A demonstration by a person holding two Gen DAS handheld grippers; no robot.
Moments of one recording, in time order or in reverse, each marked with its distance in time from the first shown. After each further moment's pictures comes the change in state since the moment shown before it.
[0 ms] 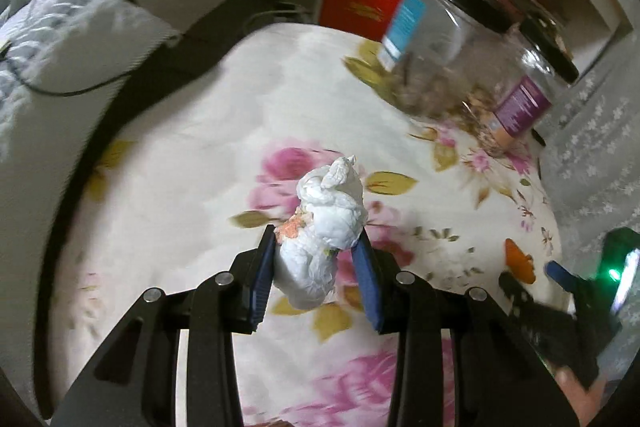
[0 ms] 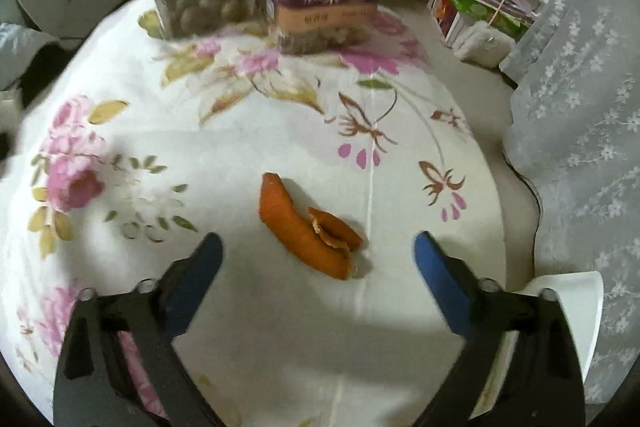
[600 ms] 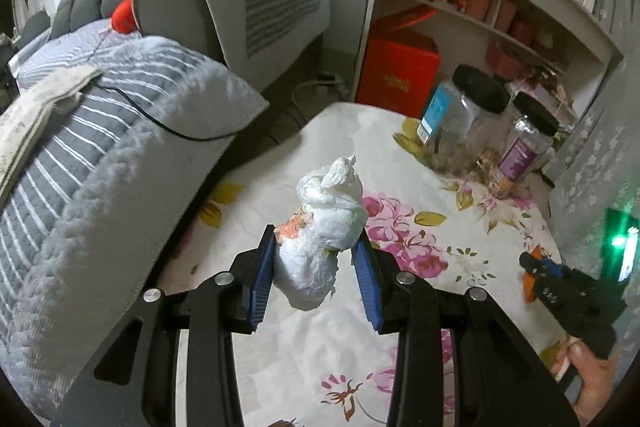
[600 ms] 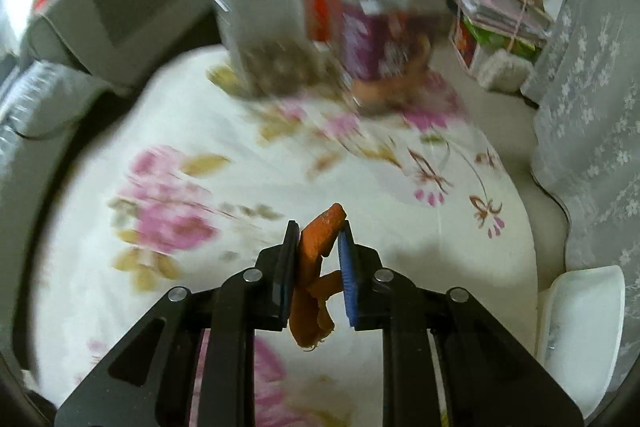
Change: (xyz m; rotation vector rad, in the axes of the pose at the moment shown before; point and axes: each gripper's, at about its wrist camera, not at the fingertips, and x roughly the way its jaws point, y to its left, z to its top) left arm -0.106 0.052 -0.028 -0.015 -0.246 0.084; right arm -0.077 0.043 0.003 0.056 -0.186 0.154
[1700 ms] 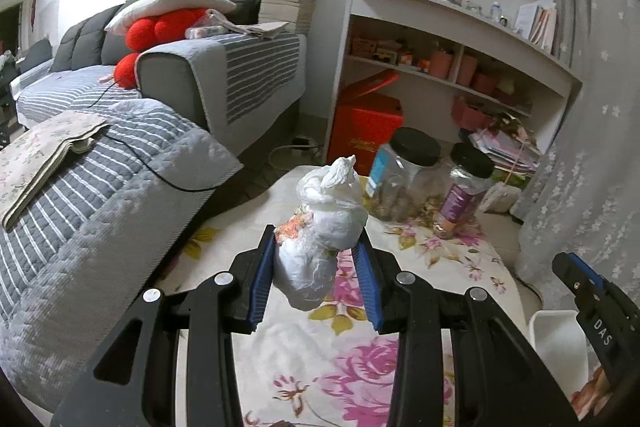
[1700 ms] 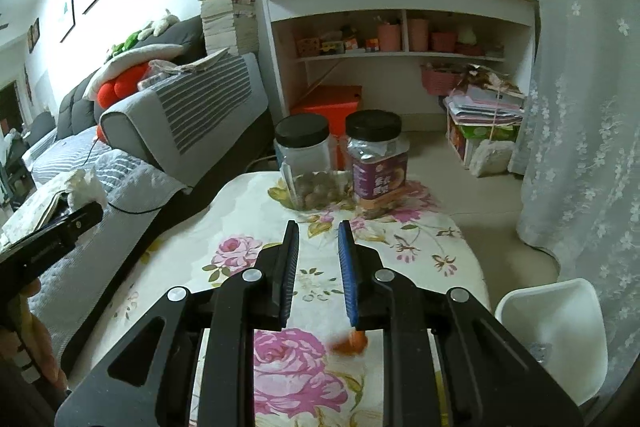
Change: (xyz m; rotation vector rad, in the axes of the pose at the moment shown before) left arm -0.082 -0.044 -0.020 0.005 -0.241 -0.073; right arm -0.166 -0.002 -0.036 0.031 -0.392 0.059
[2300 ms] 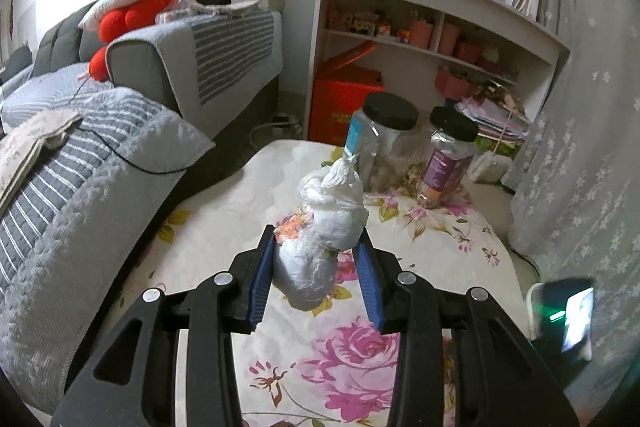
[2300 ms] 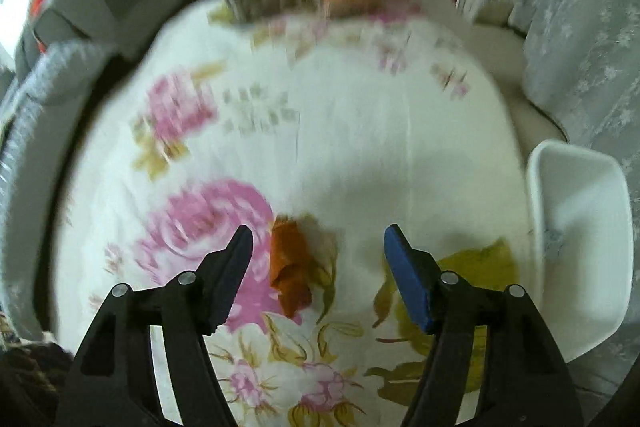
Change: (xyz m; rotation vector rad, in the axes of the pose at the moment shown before) left arm 0.024 -0.021 -0.015 0.053 0.089 -0.034; right arm 0.121 -0.028 -0.100 0.062 0.615 -0.078
